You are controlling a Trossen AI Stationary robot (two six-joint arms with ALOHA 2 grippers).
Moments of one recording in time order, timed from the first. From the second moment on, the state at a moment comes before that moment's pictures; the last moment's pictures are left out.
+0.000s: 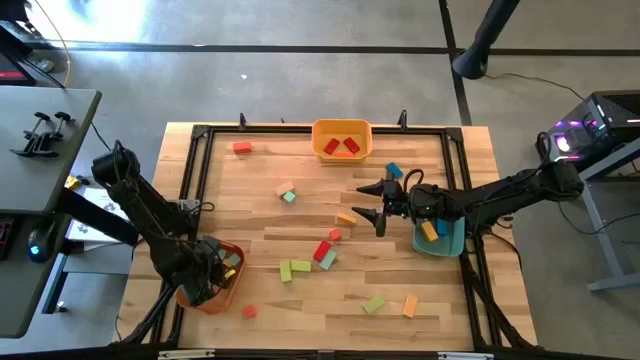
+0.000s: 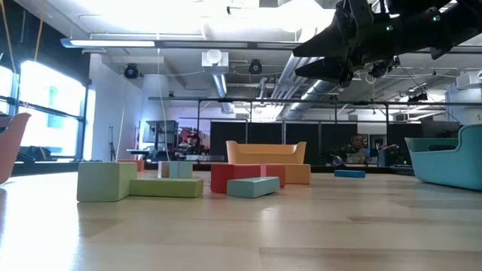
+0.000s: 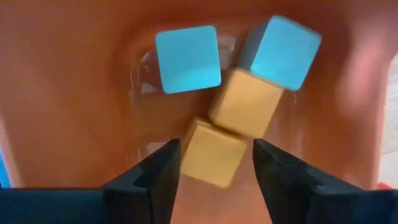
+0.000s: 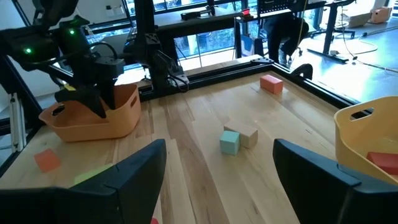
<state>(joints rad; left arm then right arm) -0.98 1.33 0.71 -0.93 -0.16 -2.15 0.07 1.19 0.45 0.57 0.27 0.19</state>
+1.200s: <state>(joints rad) -0.80 1.45 0.71 -1.23 -0.27 -2.23 0.07 1.19 0.45 0.57 0.27 0.17</state>
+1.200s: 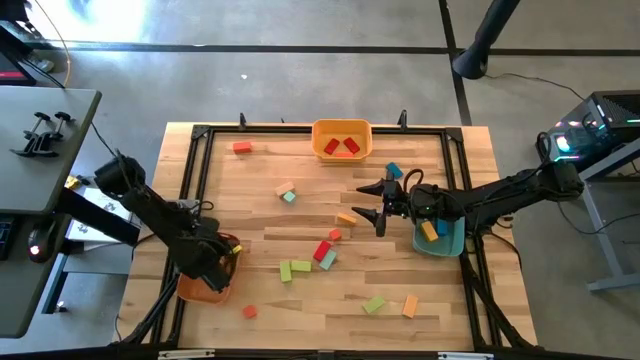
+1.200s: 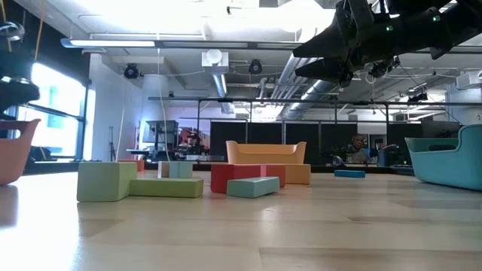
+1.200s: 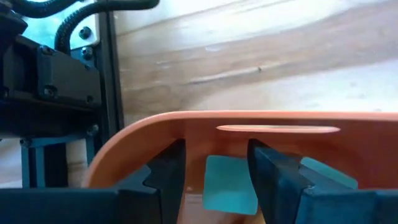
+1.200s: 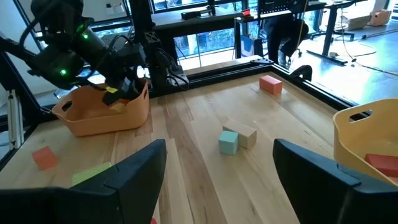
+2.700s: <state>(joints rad) -0.57 1.36 0.95 -1.14 -1.03 -1.59 0.07 1.16 0.45 0.54 0.23 0.16</state>
